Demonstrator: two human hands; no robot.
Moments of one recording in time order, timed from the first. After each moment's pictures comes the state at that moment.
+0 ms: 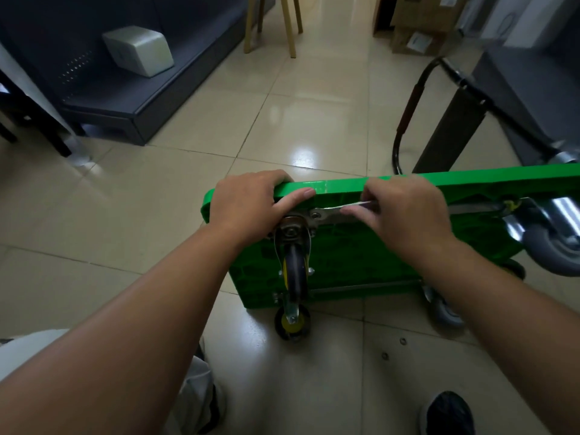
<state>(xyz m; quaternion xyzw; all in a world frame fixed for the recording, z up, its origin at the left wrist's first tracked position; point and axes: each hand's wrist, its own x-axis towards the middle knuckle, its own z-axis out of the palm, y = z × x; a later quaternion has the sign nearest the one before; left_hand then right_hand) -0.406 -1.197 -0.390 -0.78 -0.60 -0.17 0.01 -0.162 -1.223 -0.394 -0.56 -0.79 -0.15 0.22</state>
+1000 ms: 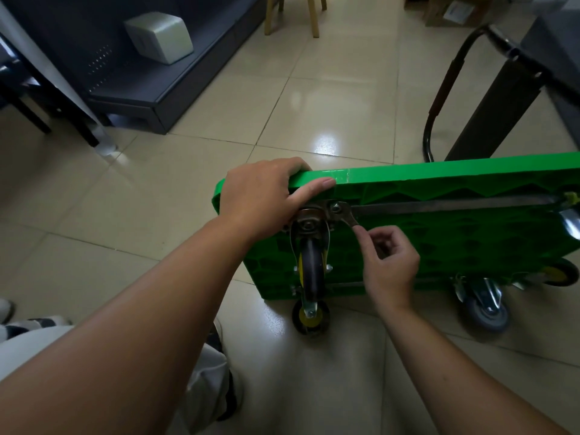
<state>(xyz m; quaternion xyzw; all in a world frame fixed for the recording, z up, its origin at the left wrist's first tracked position) -0.405 -1.196 -0.391 -0.78 -0.61 -0.15 0.03 -0.216 -1.252 -0.518 -0.61 -0.45 0.27 0.59</state>
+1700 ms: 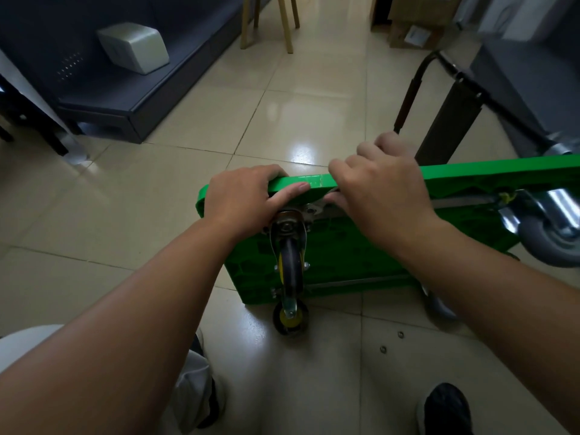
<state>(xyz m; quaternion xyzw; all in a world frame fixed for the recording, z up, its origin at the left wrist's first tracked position) -0.406 -1.197 -0.390 -0.78 -0.61 -0.16 0.01 -0.198 -1.229 -0.357 -0.48 -0.81 -0.33 0.09</state>
